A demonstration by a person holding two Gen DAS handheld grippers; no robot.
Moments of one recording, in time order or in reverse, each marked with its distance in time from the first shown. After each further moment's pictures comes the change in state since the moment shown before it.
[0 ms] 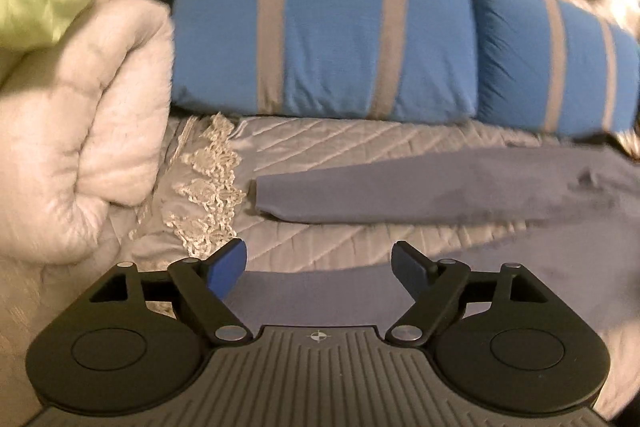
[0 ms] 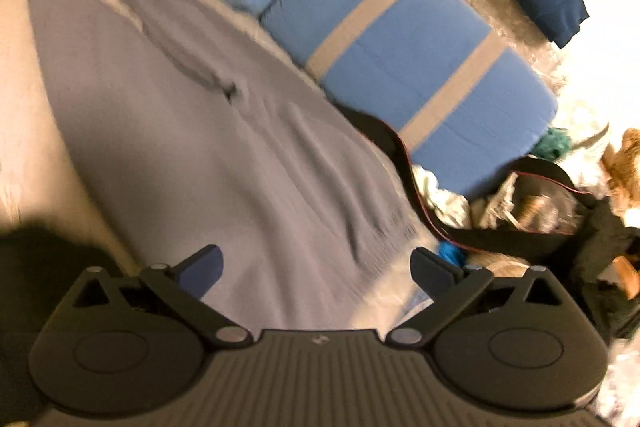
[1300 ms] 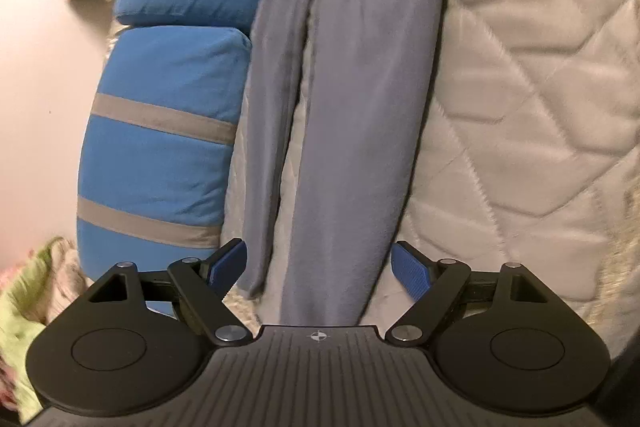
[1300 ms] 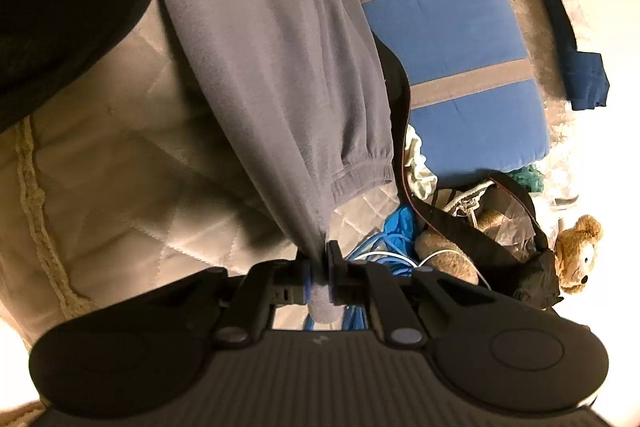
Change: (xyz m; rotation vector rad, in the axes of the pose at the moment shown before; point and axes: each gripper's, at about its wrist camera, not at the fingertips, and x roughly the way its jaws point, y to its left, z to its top) left arm 0.075 -0.154 -0.153 1.355 -0.042 0.301; right arm 0.058 0.049 -0.096 -0.444 0.099 -0.233
